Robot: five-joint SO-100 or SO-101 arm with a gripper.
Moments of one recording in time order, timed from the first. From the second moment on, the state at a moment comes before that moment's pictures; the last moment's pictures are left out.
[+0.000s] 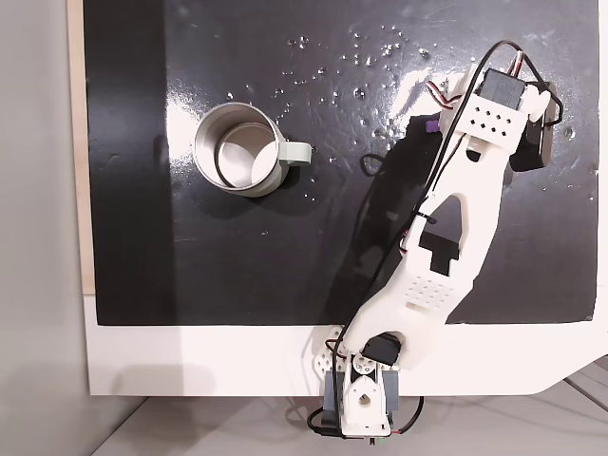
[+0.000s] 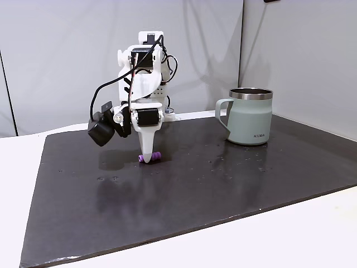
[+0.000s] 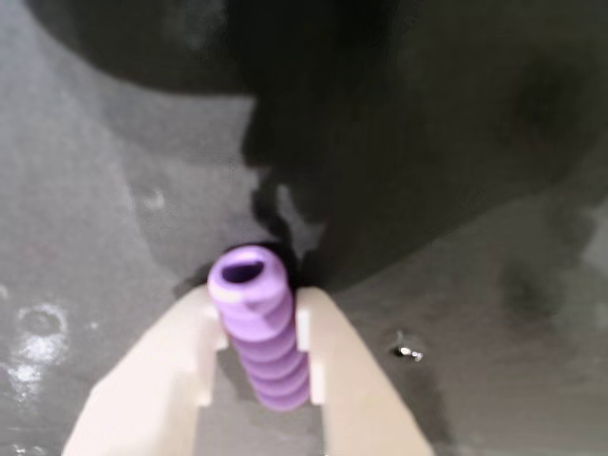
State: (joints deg) arm 21.0 48.9 46.8 82.1 -15.8
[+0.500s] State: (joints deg) arm 17.6 49.5 21.0 102.5 -13.4
